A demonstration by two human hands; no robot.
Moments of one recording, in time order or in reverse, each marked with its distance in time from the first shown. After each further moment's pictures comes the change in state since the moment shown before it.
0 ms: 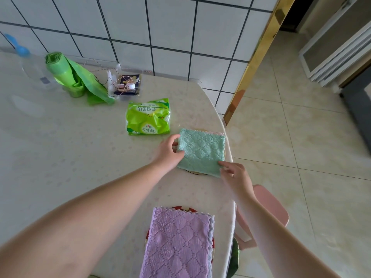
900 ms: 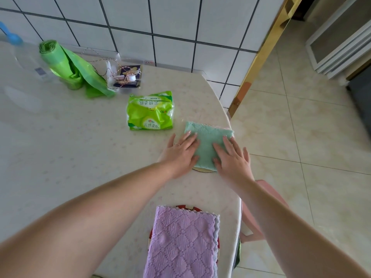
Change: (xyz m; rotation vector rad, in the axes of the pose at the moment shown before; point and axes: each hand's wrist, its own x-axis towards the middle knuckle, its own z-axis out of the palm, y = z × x) left_hand -0.003 -0.007 0.010 0.930 -0.227 0.478; right_hand 0.031 -0.019 0.011 -0.760 -0.071 -0.294
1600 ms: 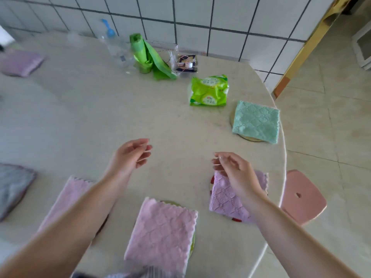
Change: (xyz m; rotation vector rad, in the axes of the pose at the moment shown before) left_hand -0.276 -0.089 -0.084 -1.475 0.472 -0.822; right_hand -0.155 -0.164 -0.018 1.296 -0.064 0.113
